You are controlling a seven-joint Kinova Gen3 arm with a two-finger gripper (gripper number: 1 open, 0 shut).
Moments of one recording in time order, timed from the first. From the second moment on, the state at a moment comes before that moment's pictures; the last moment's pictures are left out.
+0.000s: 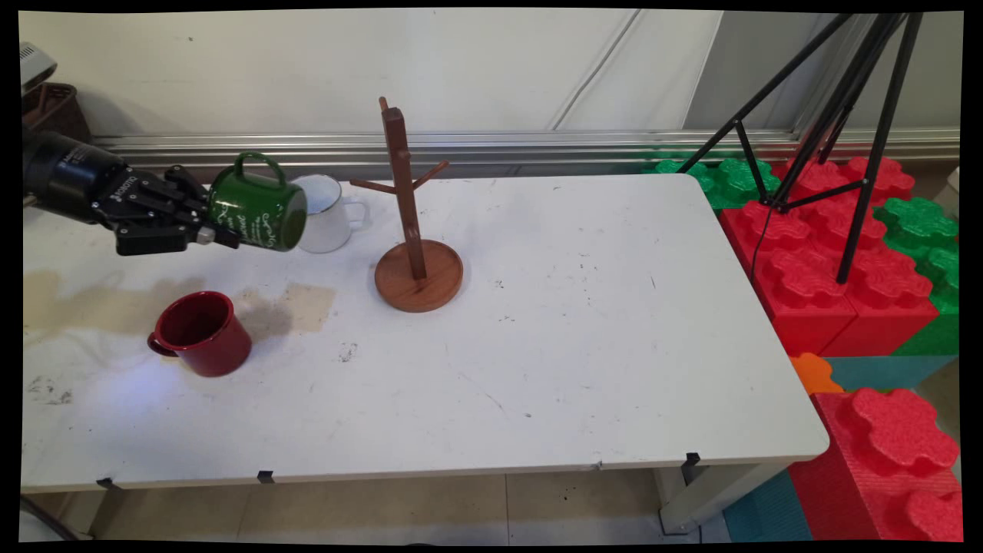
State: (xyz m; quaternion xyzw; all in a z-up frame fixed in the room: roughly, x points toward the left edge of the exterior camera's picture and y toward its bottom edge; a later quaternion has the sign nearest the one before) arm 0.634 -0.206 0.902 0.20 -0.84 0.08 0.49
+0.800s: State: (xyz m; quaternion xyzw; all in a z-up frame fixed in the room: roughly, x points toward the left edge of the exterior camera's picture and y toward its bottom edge) arm 0.686 -0.219 0.892 0.18 -0.90 0.12 0.37
